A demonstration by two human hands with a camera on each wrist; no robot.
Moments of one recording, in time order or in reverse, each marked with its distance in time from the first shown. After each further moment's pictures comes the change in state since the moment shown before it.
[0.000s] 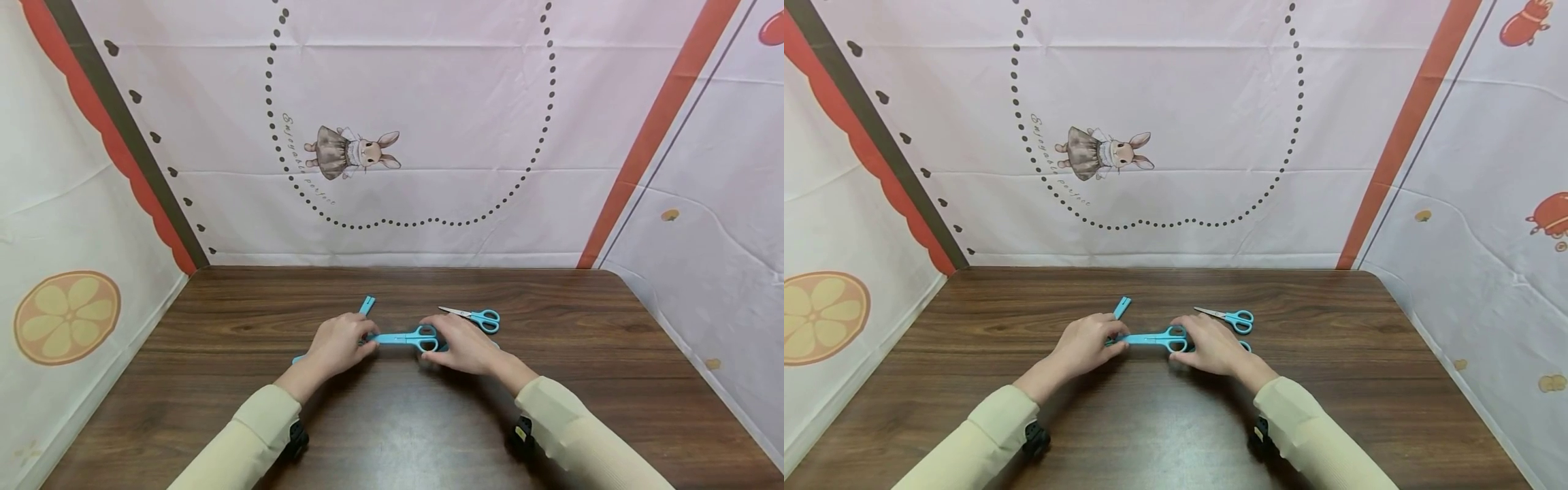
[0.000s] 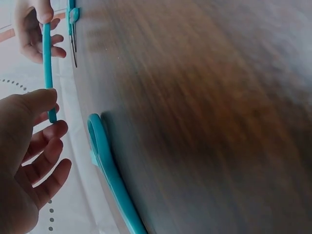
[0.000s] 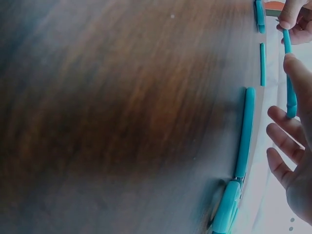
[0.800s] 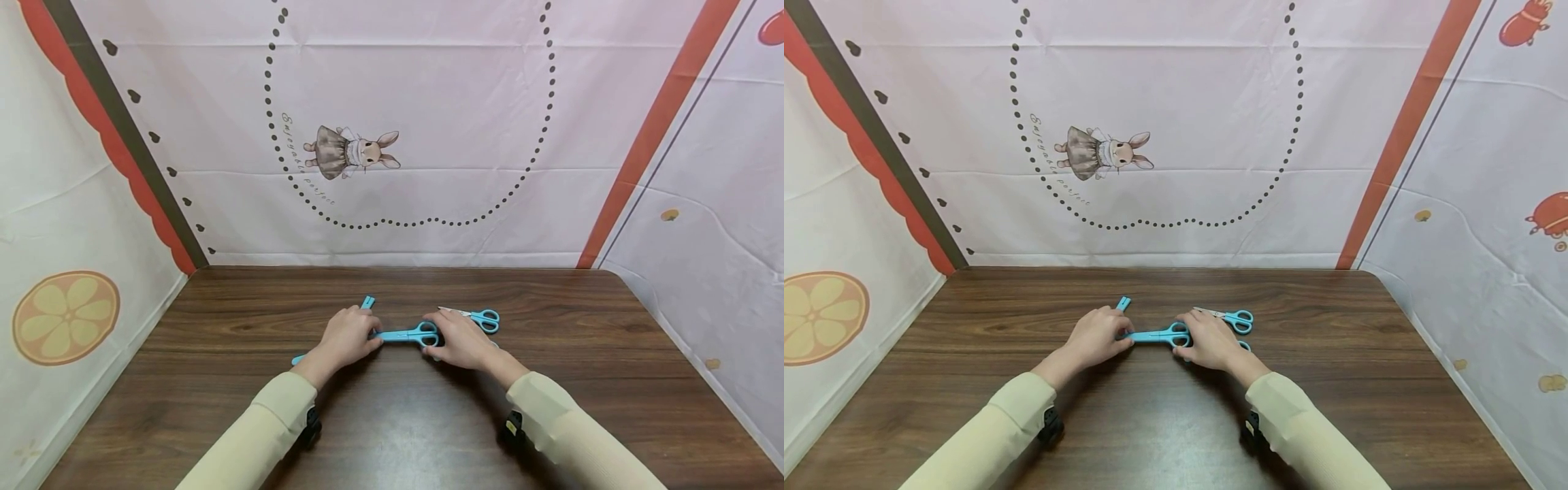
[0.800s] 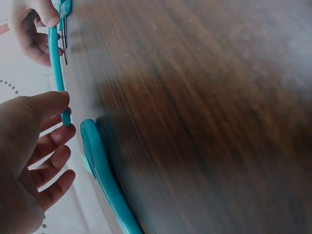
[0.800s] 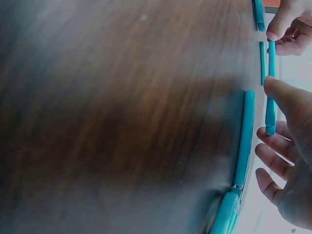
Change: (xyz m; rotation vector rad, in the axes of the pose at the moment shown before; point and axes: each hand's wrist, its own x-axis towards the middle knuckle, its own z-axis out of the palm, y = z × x) left_hand 0.020 0.001 0.011 0.034 -0.104 -0.055; right_hand 0.006 0.004 0.005 -0.041 -0.041 0.104
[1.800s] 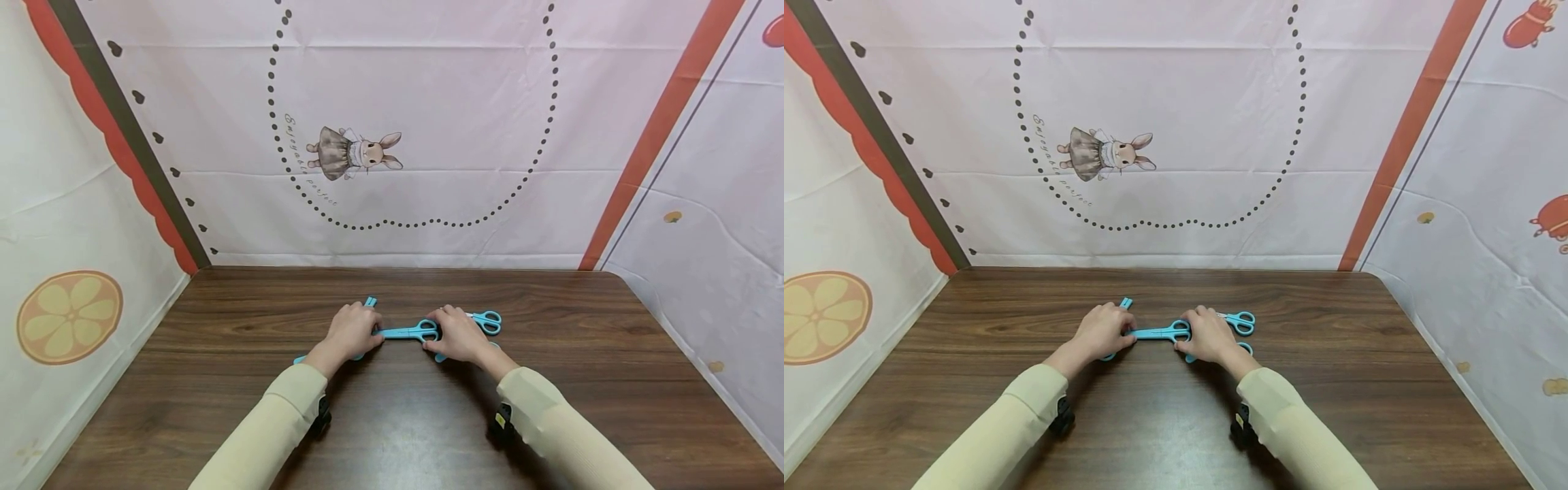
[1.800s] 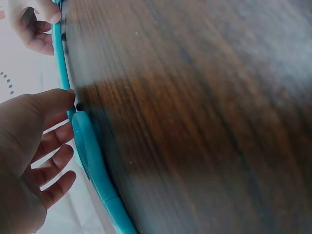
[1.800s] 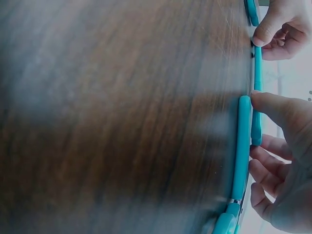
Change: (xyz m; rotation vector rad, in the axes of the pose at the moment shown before) left_hand 0.016 -0.007 0.009 0.046 -0.075 -0.047; right_hand 0.013 -0.004 0.005 0.004 -0.016 0.171
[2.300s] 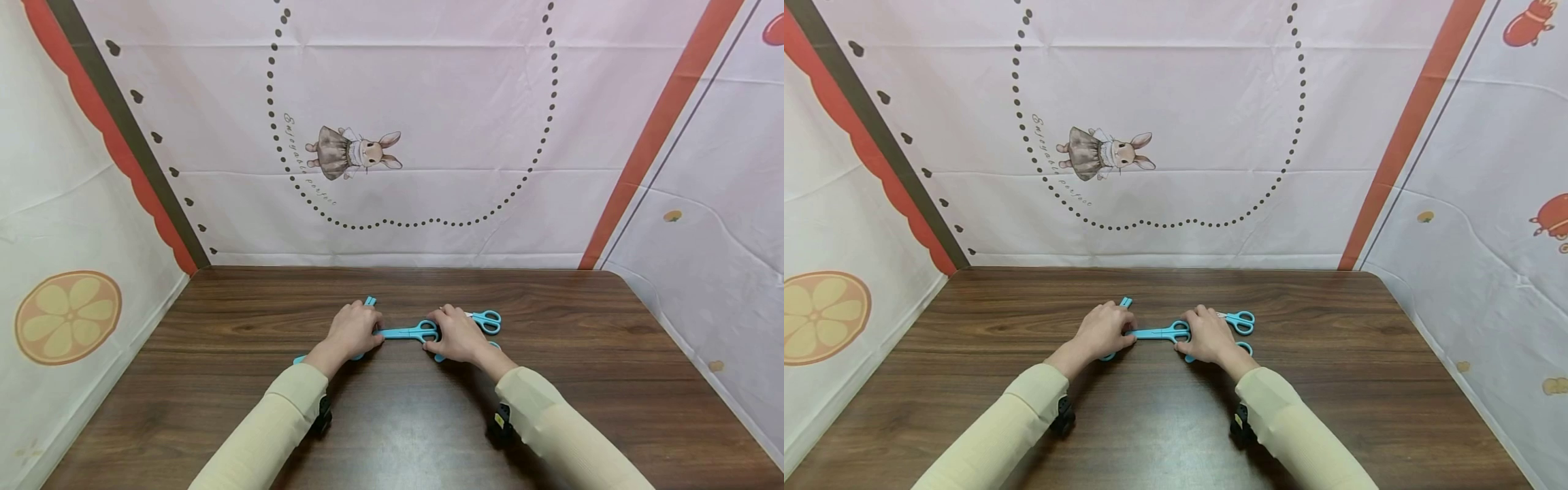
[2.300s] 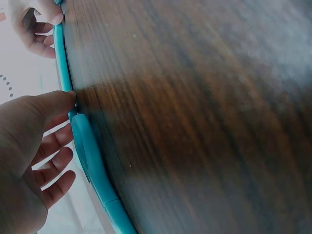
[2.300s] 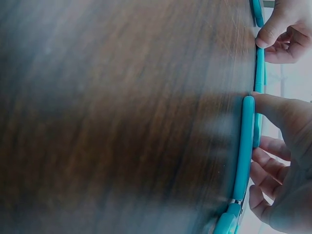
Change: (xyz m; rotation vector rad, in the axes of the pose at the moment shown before) left_hand 0.002 0.001 0.002 -0.002 -0.007 -0.009; right_hand 0.000 -0.001 0.000 -0.017 -0.031 0.022
